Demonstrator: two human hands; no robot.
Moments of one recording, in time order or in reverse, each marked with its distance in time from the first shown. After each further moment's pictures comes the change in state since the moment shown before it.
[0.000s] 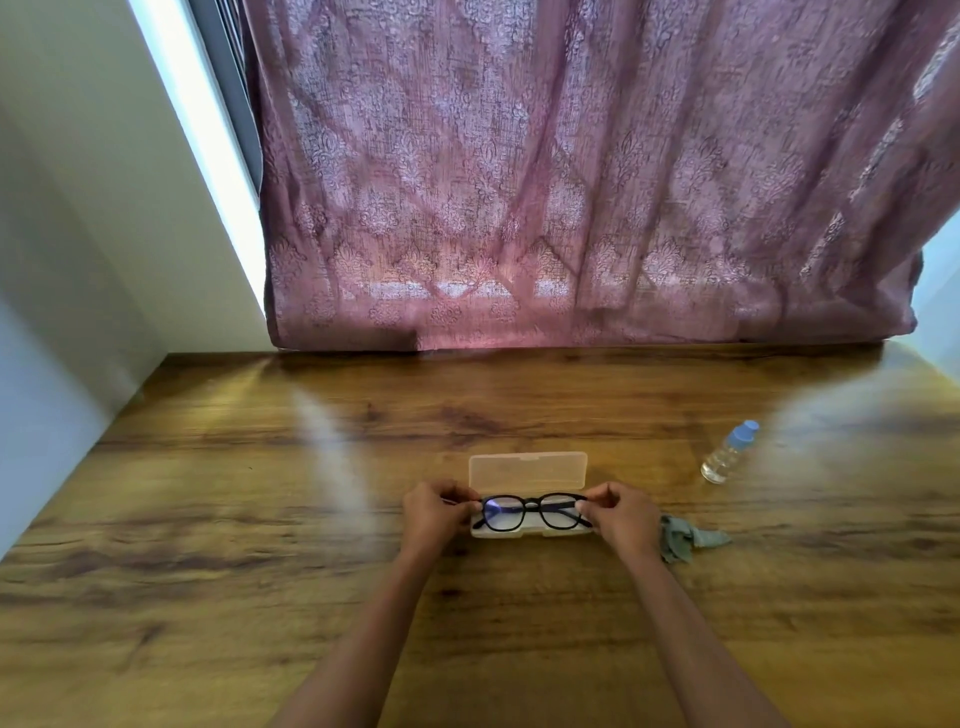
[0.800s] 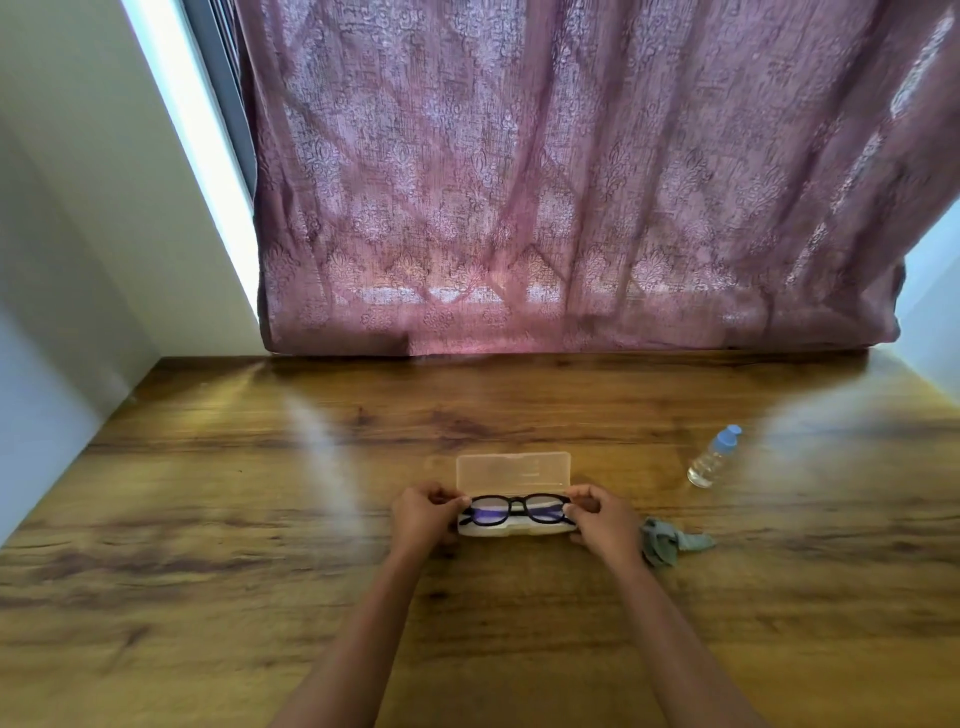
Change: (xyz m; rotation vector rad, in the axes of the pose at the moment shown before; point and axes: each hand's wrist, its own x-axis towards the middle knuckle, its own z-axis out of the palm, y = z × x) left_hand -0.002 0.001 0.003 0.028 0.043 -0.078; right_hand 0.007 0.007 0.004 0.185 -0.125 0.068
